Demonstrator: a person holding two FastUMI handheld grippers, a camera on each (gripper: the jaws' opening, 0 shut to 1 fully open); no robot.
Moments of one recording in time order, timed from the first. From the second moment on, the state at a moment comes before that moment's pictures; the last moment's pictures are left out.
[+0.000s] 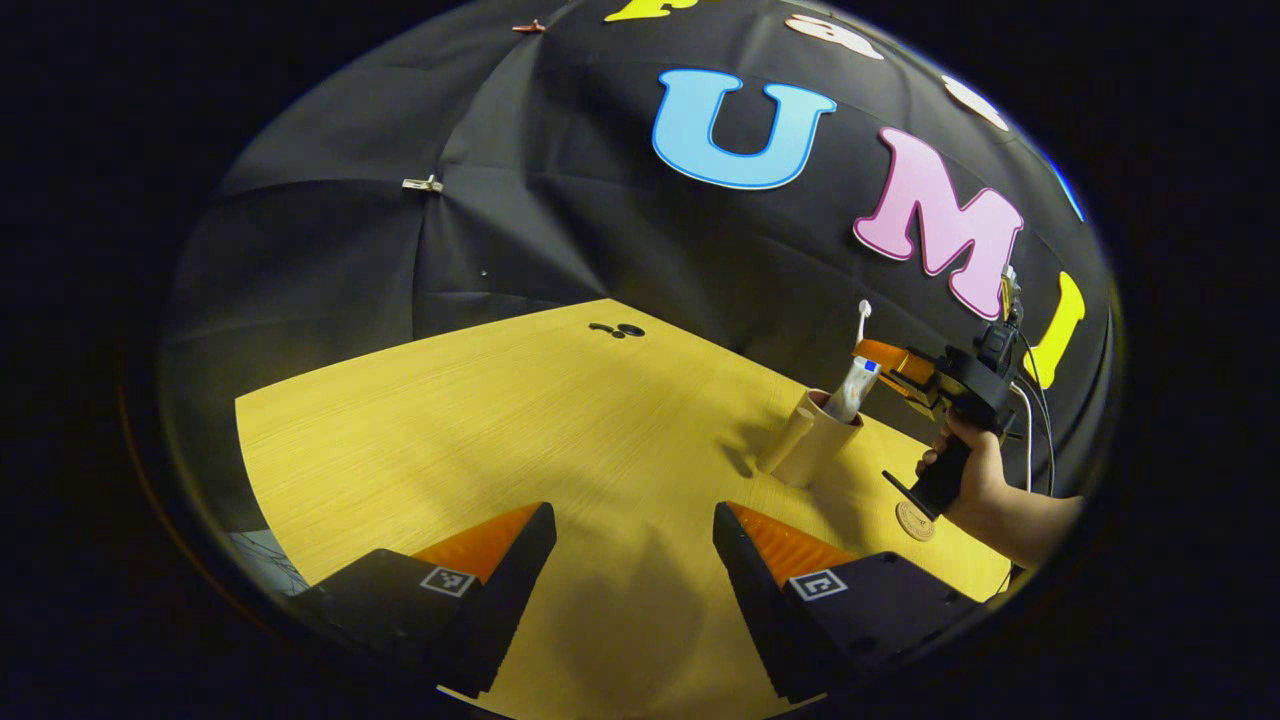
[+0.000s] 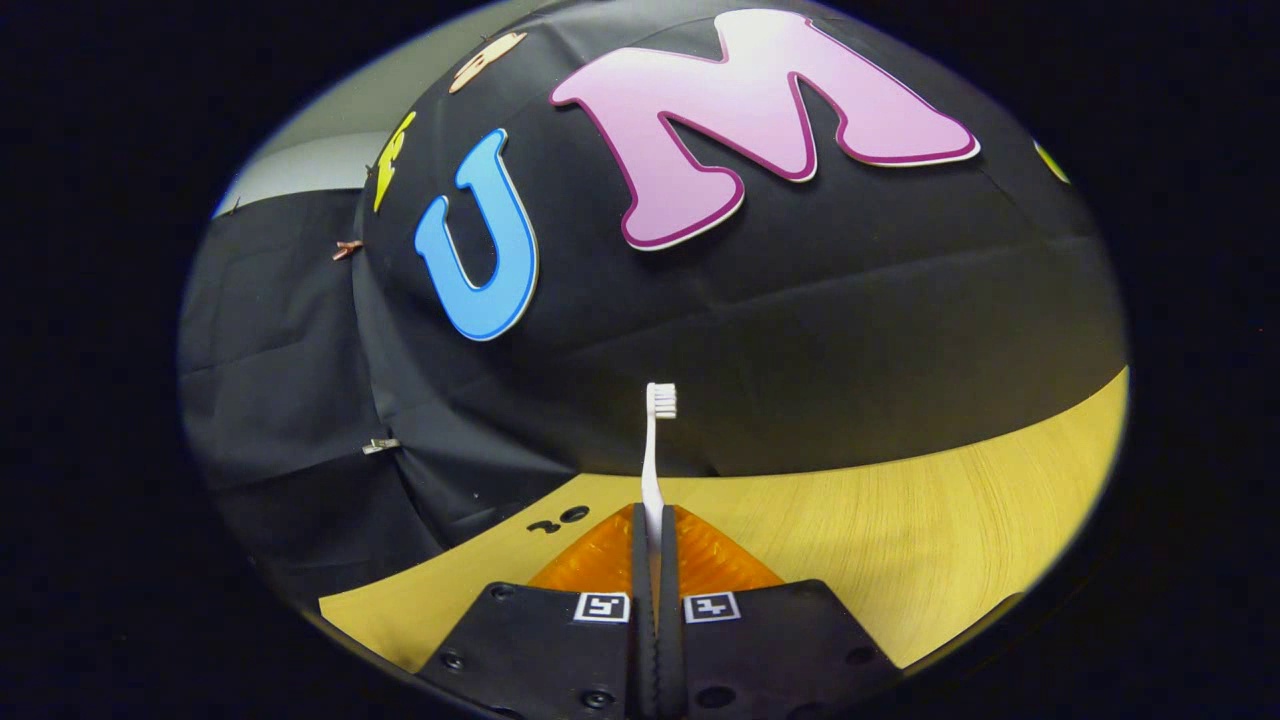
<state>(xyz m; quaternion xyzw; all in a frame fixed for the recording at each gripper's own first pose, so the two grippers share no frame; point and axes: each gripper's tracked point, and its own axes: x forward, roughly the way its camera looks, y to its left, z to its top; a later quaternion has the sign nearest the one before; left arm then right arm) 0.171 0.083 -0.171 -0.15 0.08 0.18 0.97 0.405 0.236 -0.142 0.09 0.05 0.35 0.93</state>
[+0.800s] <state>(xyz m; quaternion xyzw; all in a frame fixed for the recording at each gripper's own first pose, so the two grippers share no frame) 0.208 0.046 -0.151 -0.11 0.09 0.12 0.98 0.368 0.159 -0.120 0.04 0.03 0.33 0.94</state>
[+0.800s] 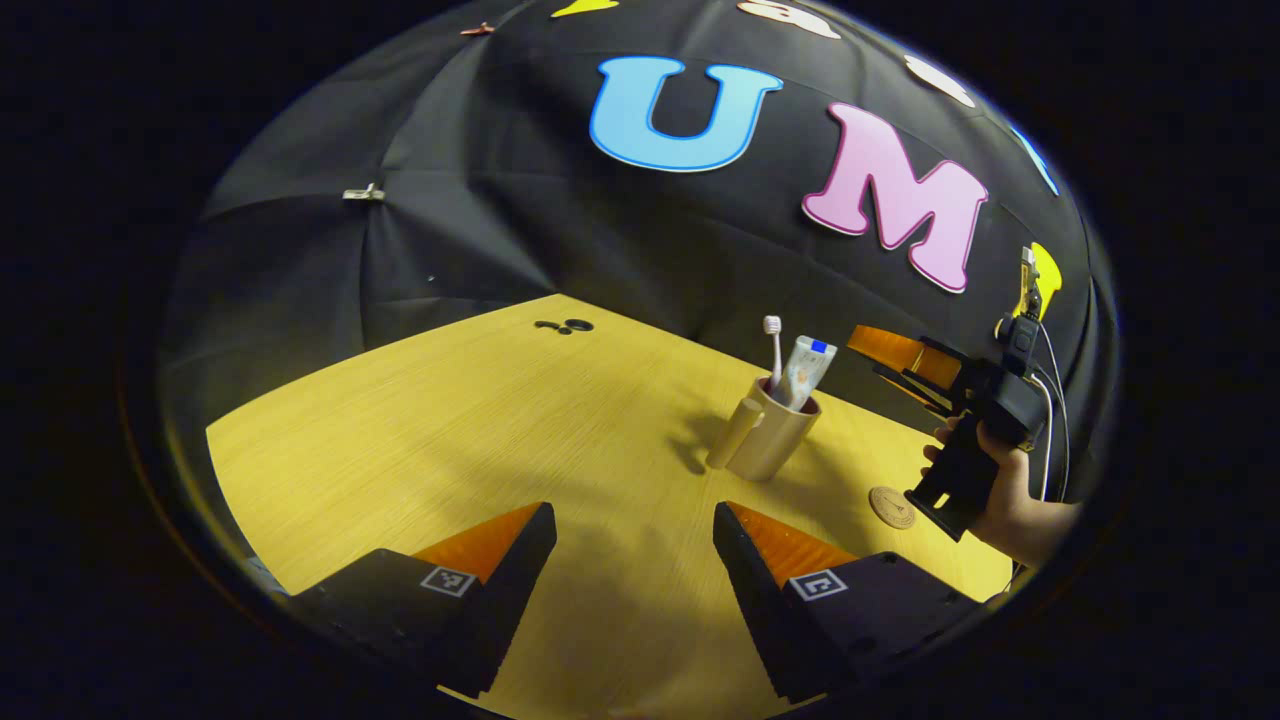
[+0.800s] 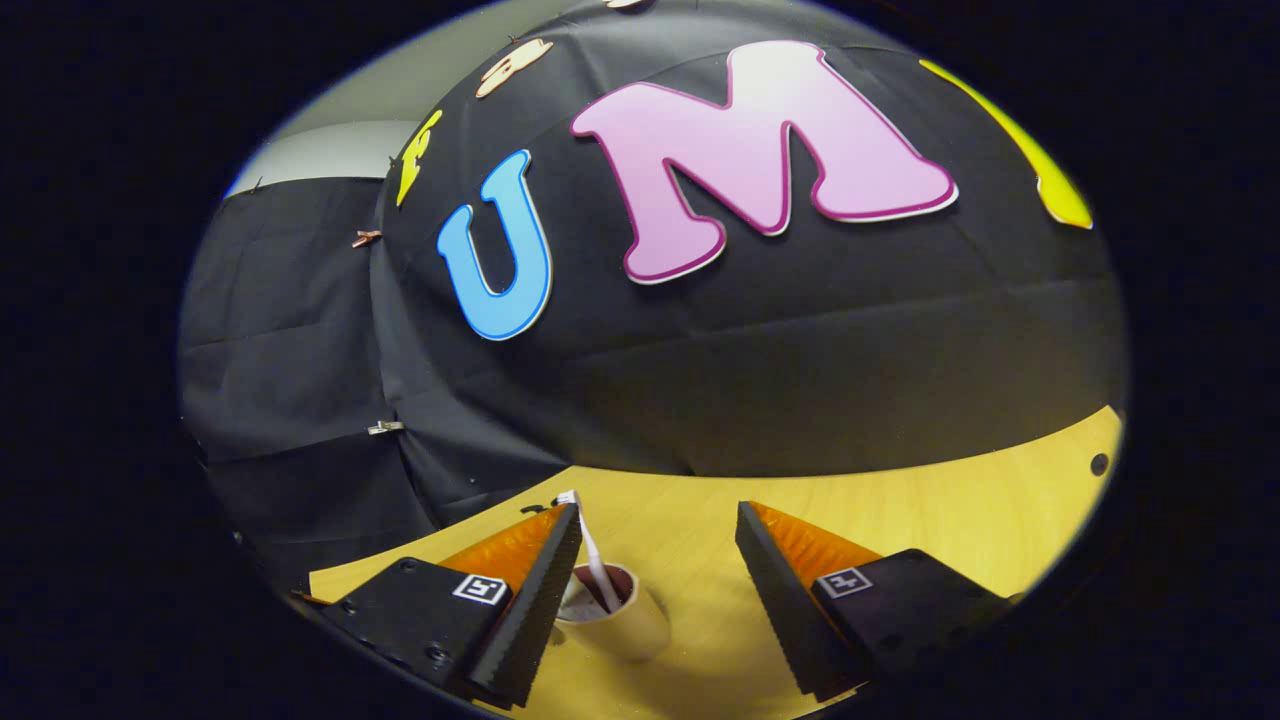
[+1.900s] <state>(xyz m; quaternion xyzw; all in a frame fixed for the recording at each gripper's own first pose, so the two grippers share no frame) 0.362 -0.001 -0.153 0.19 0.35 -0.12 0.91 0.299 -0.143 -0.147 0.04 0.12 0.06 0.99</state>
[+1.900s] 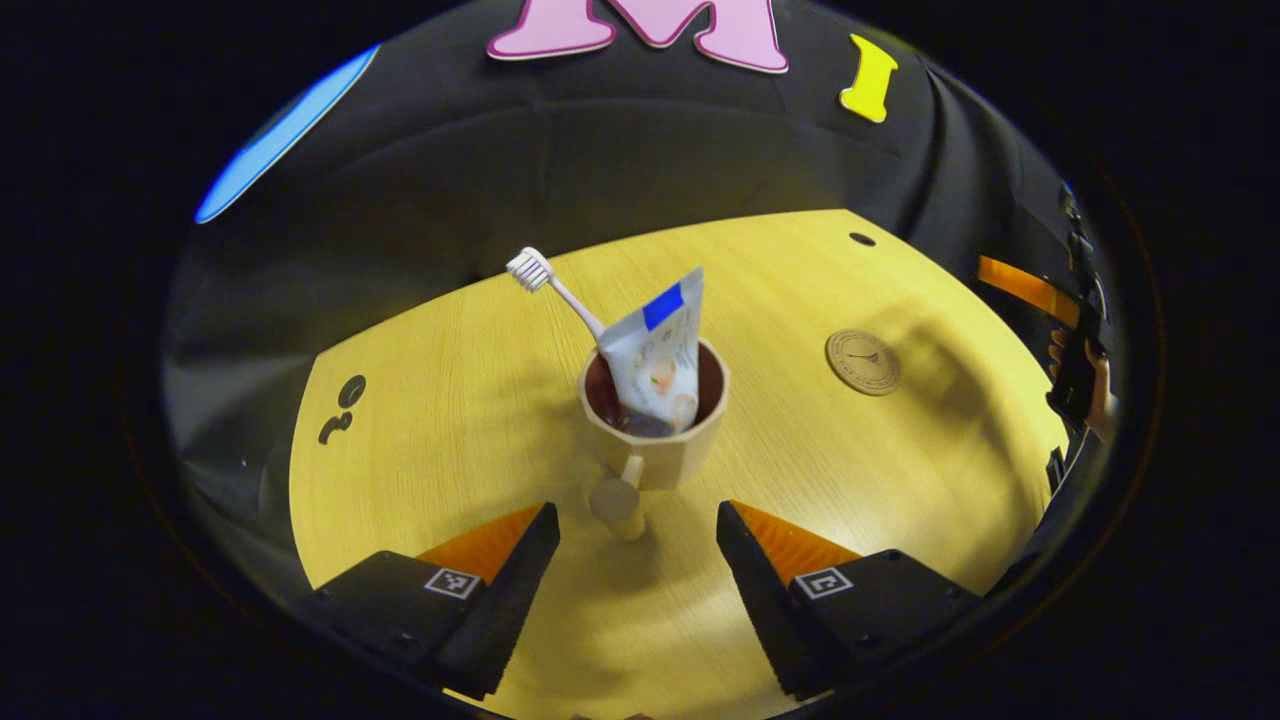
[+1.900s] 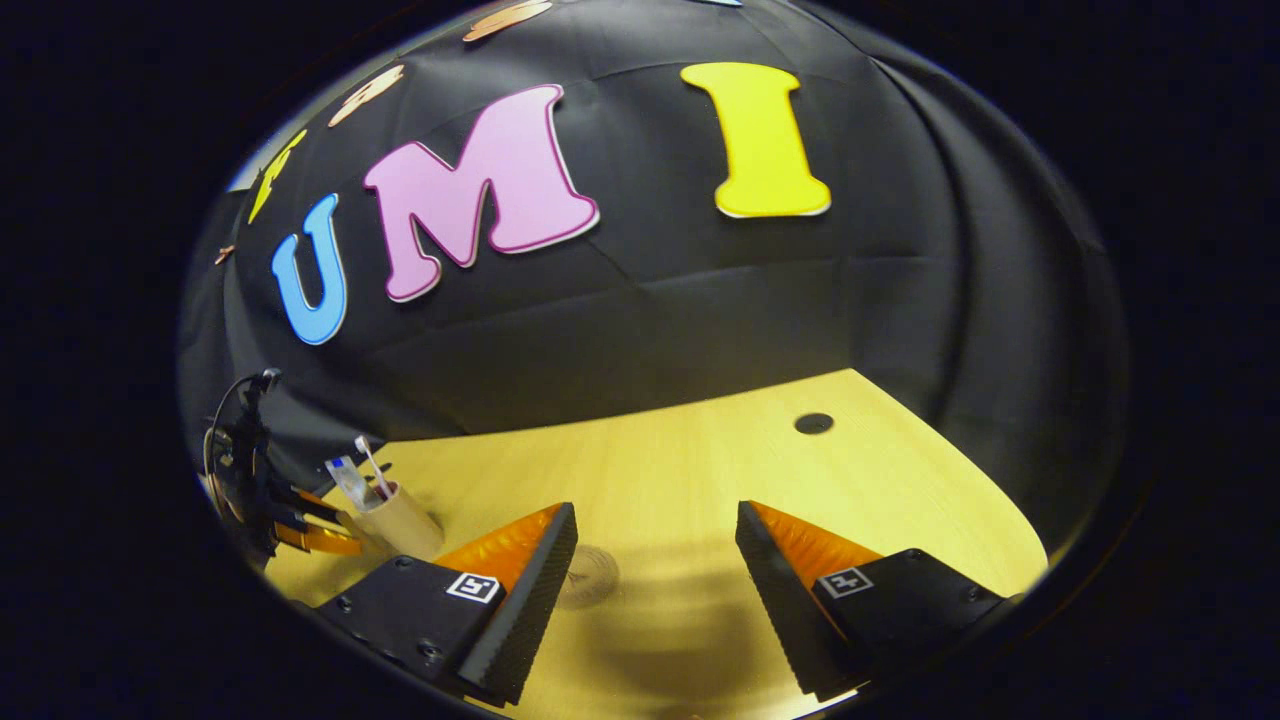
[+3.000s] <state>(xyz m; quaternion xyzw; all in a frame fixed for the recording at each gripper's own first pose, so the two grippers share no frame) 0.382 -0.016 -0.182 0.21 0.46 -0.10 0.86 0.169 -0.226 -0.214 0.11 0.24 -0.06 0.96</state>
